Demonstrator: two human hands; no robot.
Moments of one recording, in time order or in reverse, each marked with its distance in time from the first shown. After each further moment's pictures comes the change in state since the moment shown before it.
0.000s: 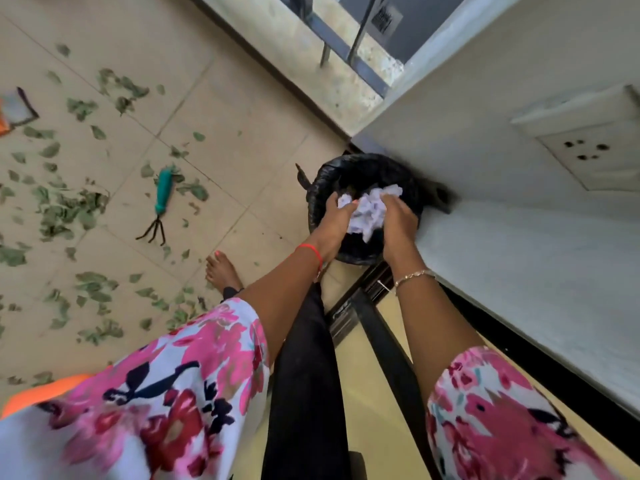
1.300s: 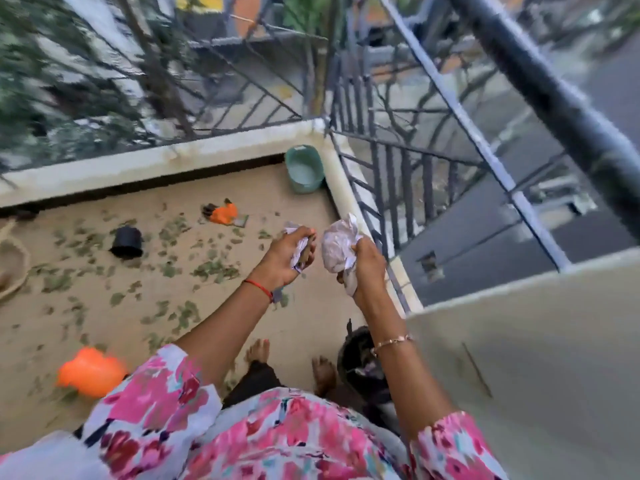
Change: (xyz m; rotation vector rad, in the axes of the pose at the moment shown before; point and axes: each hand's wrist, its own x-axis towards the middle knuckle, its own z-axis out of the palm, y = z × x) left_hand -0.455 0.157 -0.174 -0.818 0.204 0.599; right_hand -0.474 -0.177 -0.013 0.022 -0.716 -0.553
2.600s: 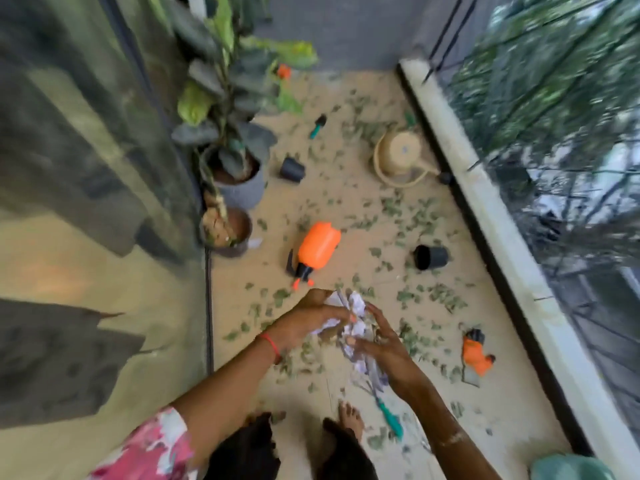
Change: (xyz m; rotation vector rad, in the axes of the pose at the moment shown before) left_hand -0.164 -0.148 -0.349 -0.503 0.815 0.445; right_hand -0.080 0.299 0.263 -1.392 -1.742 0.163
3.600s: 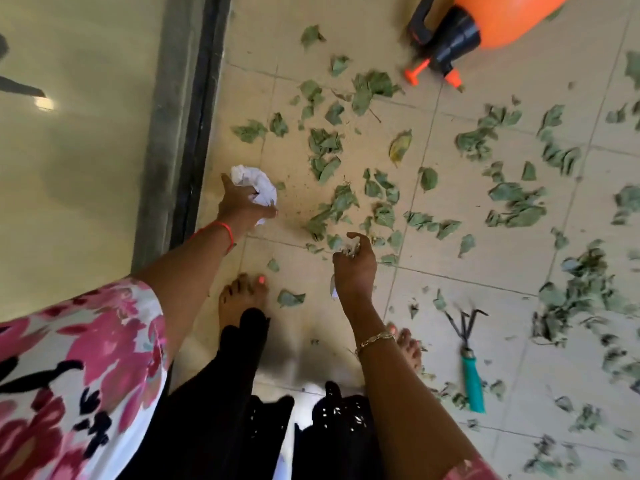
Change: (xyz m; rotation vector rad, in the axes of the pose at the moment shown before) left_hand 0.252 -0.553 -0.207 0.145 0.831 -0.395; right_hand 0.305 0.461 0.069 -0.432 0.185 0.251
